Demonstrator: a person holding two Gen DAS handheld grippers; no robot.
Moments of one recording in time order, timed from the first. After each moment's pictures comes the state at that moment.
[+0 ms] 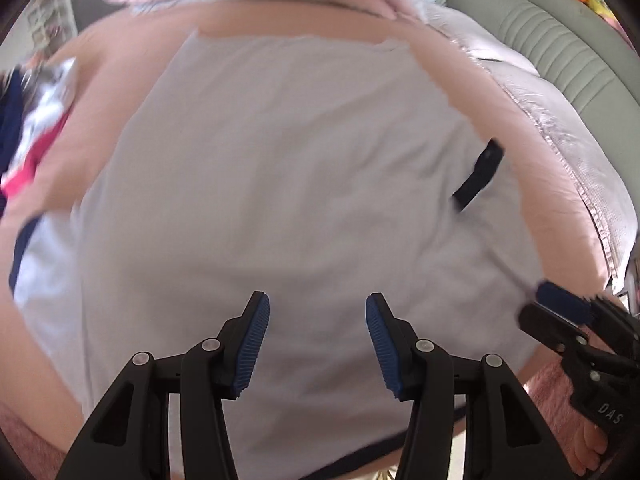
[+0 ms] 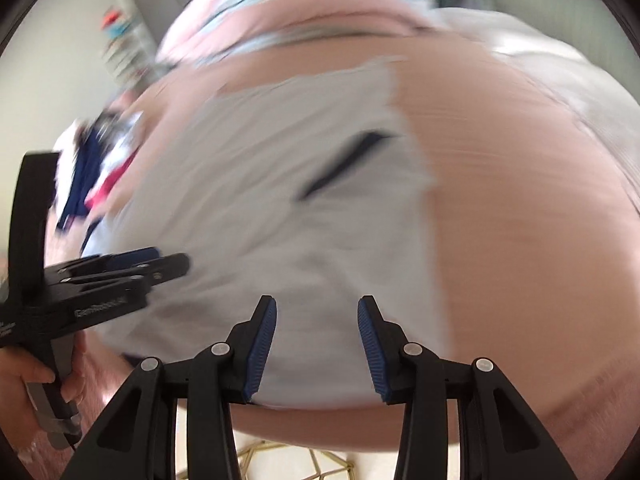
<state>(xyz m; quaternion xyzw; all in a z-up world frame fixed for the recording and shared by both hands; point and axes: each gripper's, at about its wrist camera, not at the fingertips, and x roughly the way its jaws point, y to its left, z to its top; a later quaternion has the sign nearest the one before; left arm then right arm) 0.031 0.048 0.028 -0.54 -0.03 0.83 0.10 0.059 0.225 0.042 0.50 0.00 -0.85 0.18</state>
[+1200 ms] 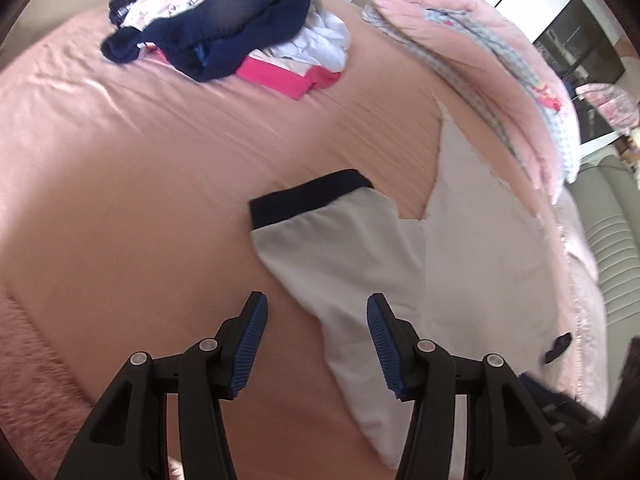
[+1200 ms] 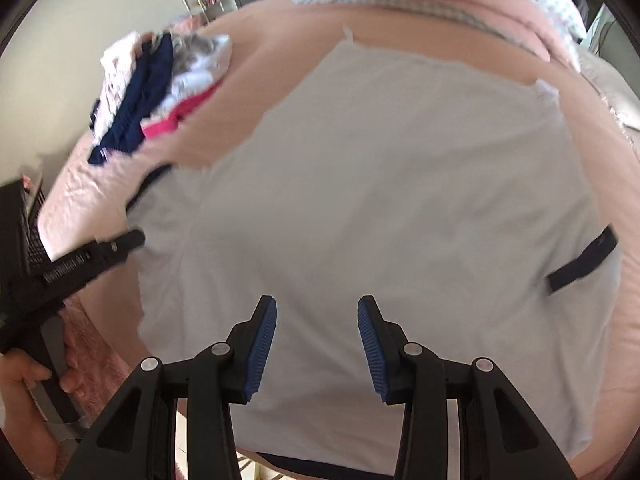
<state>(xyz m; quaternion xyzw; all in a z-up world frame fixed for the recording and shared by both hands) 0.074 -0.174 0.018 -0.45 -0.29 0.84 -0.09 0.036 0.093 0.013 0.54 0.07 -0.80 0.24</state>
